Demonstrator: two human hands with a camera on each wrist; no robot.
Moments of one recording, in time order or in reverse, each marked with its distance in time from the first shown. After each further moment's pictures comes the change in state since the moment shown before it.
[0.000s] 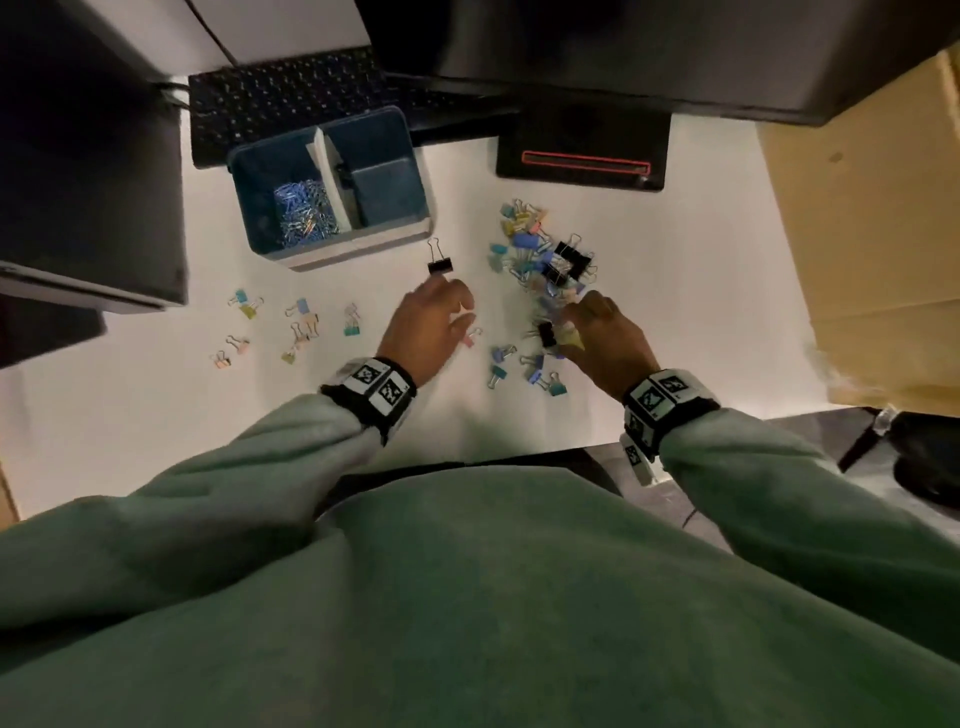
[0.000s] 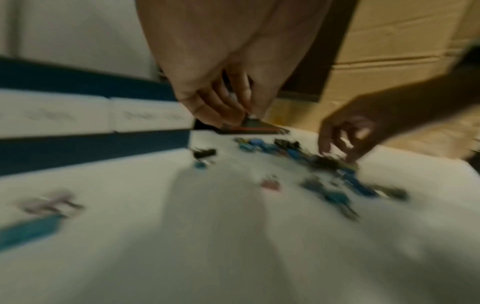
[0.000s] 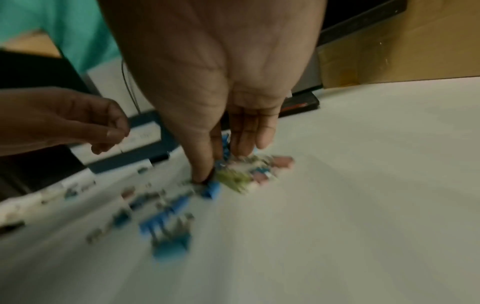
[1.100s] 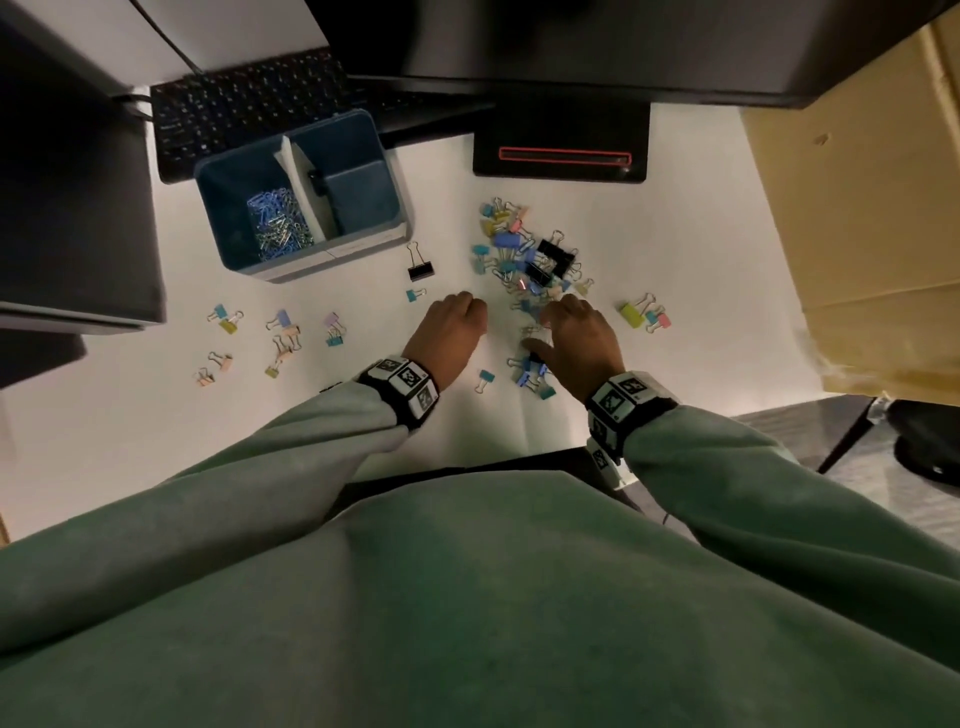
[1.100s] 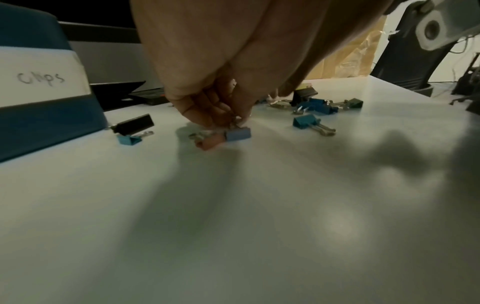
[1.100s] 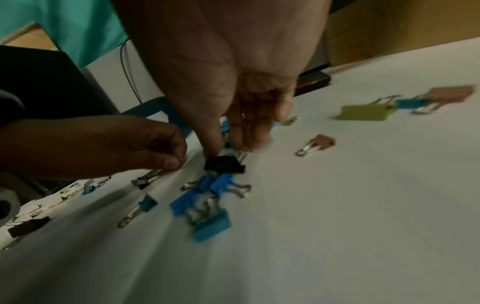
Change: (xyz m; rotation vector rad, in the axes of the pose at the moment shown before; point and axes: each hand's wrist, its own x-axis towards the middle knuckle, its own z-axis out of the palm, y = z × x) left_hand 0.021 0.013 0.047 0.291 -0.221 0.249; right_hand 0.005 -0.022 0.003 0.003 0.033 0.090
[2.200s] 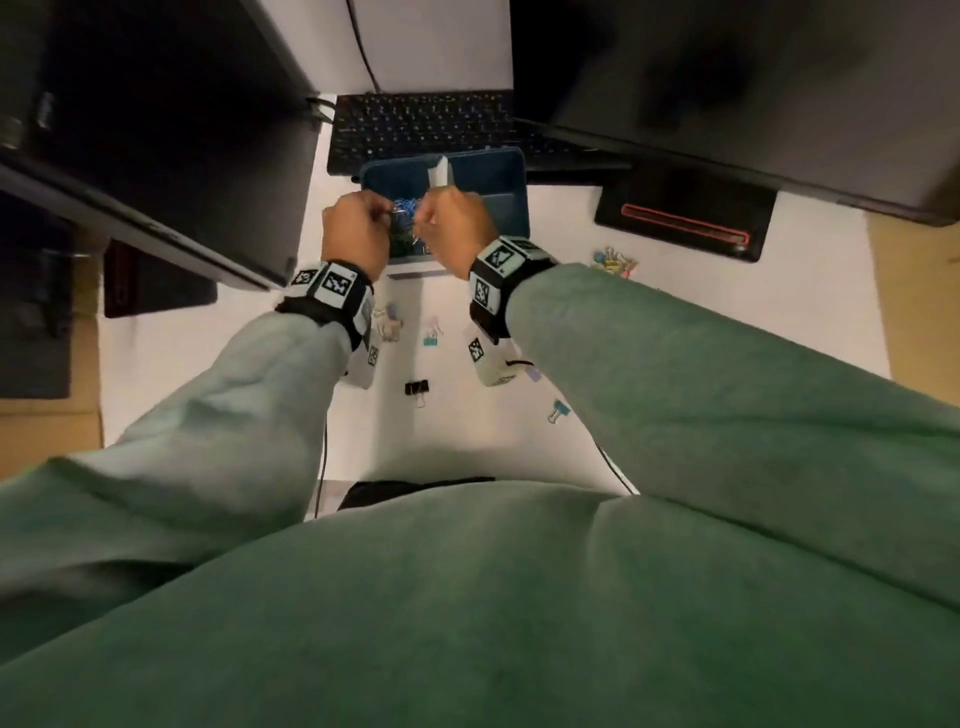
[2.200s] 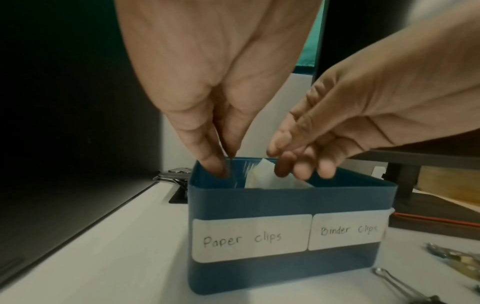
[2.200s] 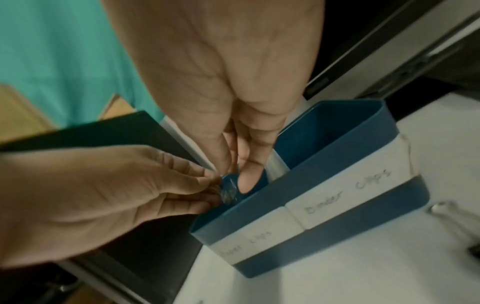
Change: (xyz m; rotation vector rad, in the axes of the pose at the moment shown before) left_hand -0.057 -0.147 -0.154 -0.329 0.479 -0.883; right_hand 0.135 -0.257 -0.047 0.358 -0.036 -0.278
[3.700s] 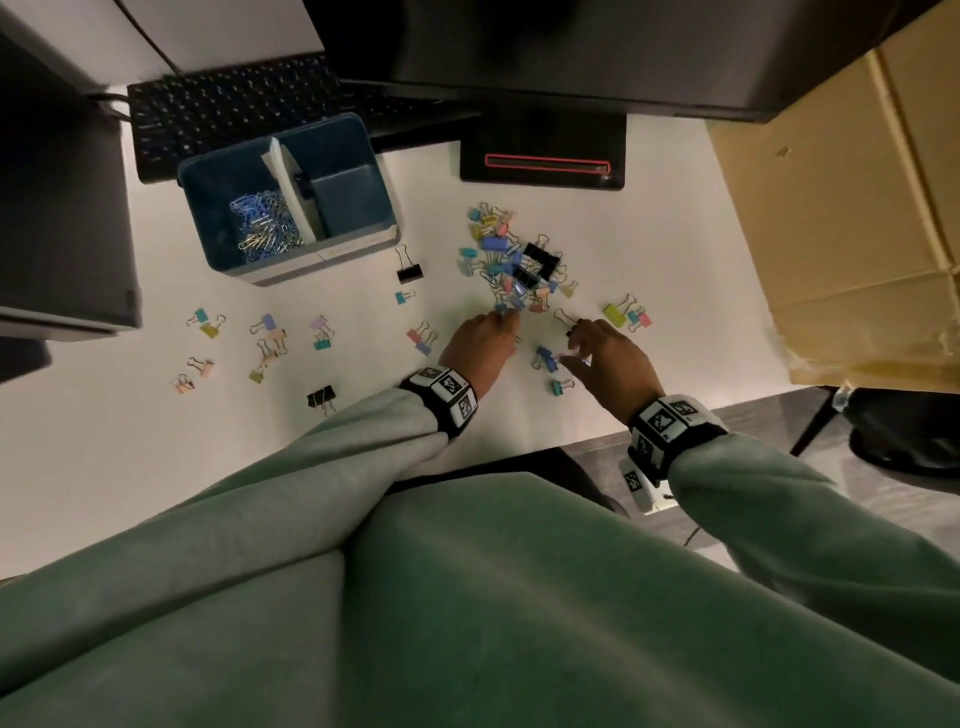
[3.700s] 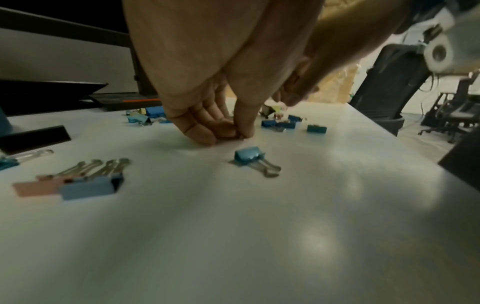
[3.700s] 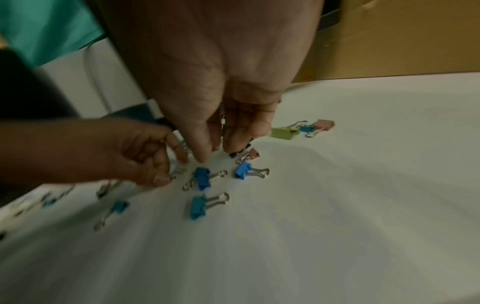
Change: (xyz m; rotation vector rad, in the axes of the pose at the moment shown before) left_hand -0.158 0.085 0.197 0.328 -0.594 0.821; right_hand -0.253 0.240 -0.049 -0.250 0.061 0.311
